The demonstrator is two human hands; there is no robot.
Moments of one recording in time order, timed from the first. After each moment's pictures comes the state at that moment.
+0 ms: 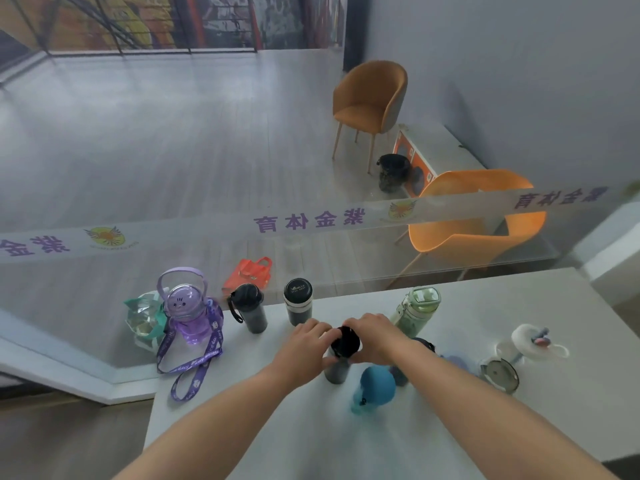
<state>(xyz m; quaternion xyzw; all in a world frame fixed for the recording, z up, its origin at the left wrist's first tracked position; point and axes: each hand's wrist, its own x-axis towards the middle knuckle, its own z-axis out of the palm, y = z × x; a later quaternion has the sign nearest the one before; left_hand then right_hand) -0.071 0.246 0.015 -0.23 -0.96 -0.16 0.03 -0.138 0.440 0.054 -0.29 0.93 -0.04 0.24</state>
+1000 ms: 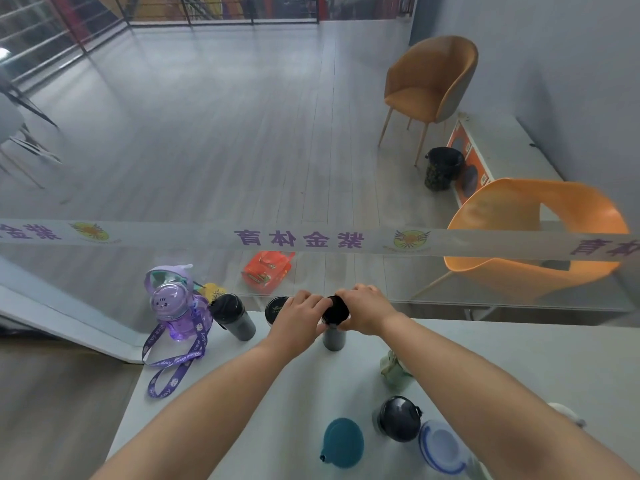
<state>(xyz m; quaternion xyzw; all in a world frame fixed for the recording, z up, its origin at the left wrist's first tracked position) -0.201 0.279 0.032 -0.07 -0.99 -0.12 0.02 -0.301 0.443 0.047 -0.37 0.91 -0.08 0.18</state>
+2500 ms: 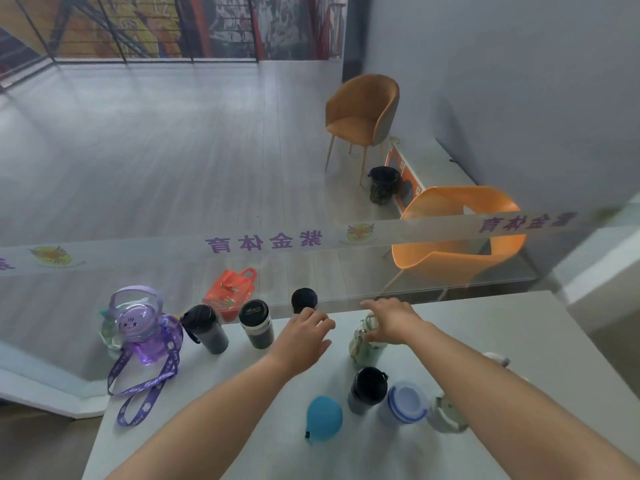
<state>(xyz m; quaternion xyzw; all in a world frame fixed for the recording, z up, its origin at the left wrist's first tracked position) -0.159 0.338 0.035 -0.20 -0.97 -0.10 0.04 -0.247 0.560 0.084 -0.18 0.95 0.02 0.25</state>
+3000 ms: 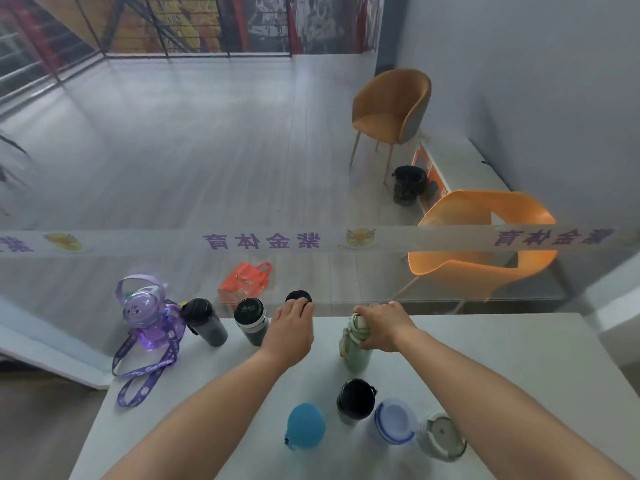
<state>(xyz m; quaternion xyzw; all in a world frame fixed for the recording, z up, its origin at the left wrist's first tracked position) -0.177 0.354 0.041 -0.01 -1.00 -0.06 -0.01 -0.275 0.573 0.067 -0.29 0.93 0.00 0.23</state>
